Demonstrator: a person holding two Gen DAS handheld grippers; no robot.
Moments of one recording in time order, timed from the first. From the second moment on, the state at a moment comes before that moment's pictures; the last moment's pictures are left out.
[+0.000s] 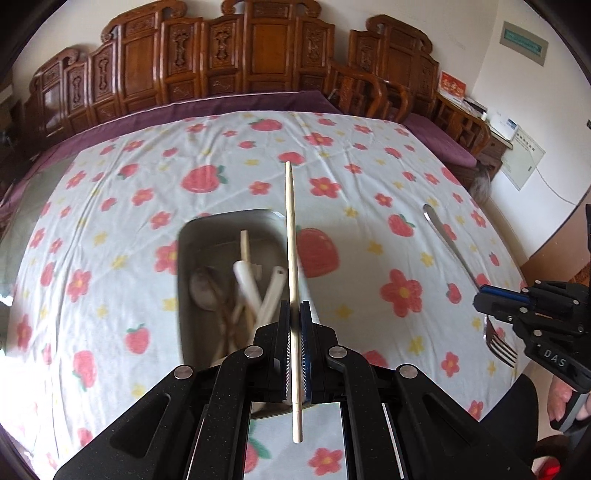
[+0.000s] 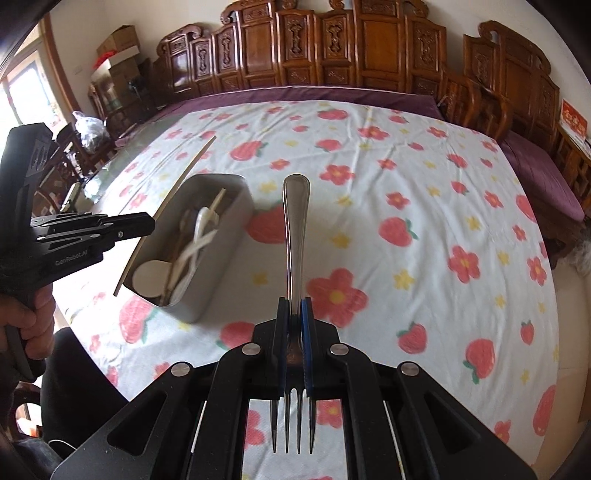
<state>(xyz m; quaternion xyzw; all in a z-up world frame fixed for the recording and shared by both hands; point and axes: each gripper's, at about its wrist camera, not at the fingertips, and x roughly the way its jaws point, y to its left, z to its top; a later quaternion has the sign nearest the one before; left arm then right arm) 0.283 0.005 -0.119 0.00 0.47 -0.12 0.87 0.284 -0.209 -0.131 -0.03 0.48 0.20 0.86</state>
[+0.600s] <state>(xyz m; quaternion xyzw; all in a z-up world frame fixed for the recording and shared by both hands) 0.306 0.046 -0.144 -0.01 0.48 -0.09 0.87 0.288 -0.168 -0.126 -0.04 0.48 0.22 0.85</state>
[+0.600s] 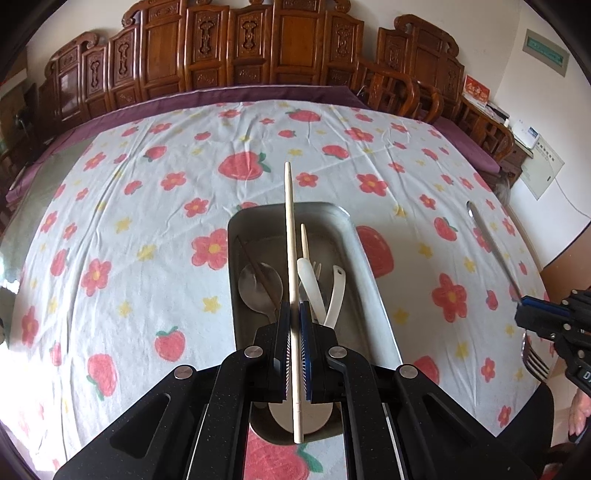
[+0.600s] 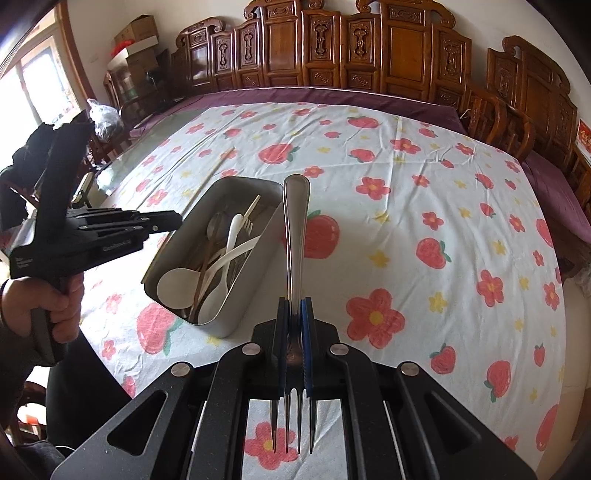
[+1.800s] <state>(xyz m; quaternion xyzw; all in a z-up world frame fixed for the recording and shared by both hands) 0.277 0.109 -0.129 -0.02 0.45 -0.06 0.89 0.339 -0.054 -0.162 -0.01 0.51 0.27 0.81</state>
